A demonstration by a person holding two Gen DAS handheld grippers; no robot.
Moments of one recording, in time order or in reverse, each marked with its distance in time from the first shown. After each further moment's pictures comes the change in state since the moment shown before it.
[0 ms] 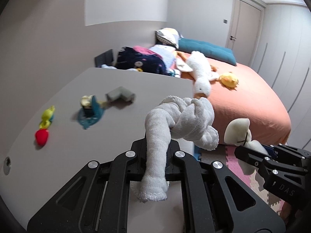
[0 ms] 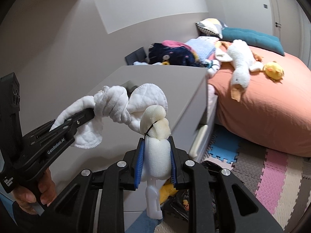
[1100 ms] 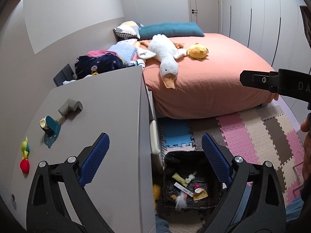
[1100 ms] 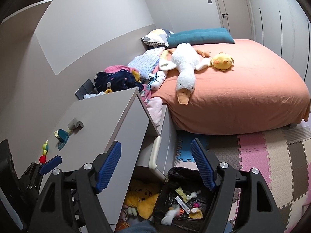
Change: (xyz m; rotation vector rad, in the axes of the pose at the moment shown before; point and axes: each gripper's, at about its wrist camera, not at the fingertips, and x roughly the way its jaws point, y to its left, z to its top) left arm 0.023 -0.105 -0.021 0.321 0.067 -0.082; right arm -0.056 -0.111 -0.003 0.264 -0.134 -0.228
